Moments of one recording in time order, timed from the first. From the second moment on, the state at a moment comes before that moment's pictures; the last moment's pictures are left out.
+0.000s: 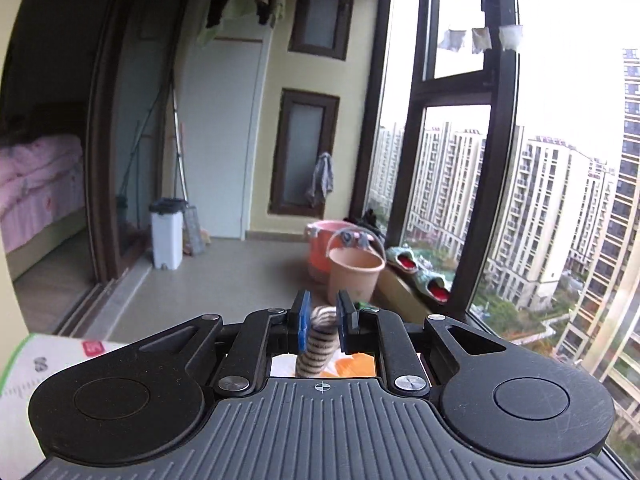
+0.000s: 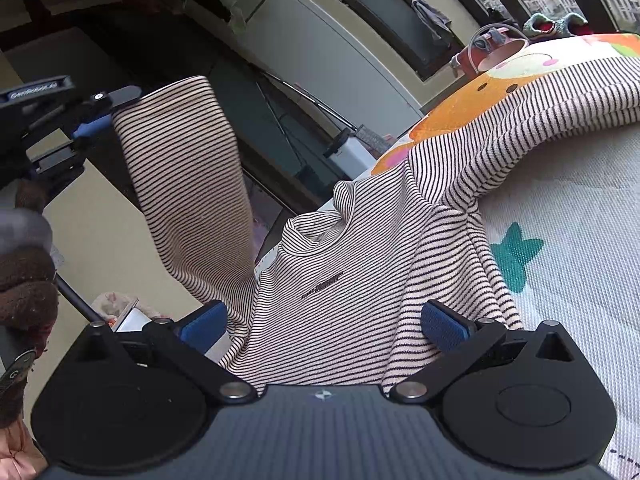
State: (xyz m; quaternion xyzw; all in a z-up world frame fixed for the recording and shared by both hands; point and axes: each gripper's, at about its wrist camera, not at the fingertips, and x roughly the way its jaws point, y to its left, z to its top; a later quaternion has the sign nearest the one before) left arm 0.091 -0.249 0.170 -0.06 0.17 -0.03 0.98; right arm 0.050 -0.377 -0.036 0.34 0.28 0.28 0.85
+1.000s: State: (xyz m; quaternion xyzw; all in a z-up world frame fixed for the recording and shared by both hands) left arm -0.043 -0.131 0.009 -0.16 0.31 -0.25 0.90; right arm 0.055 -0.375 -0.036 0.33 0.29 0.28 0.86
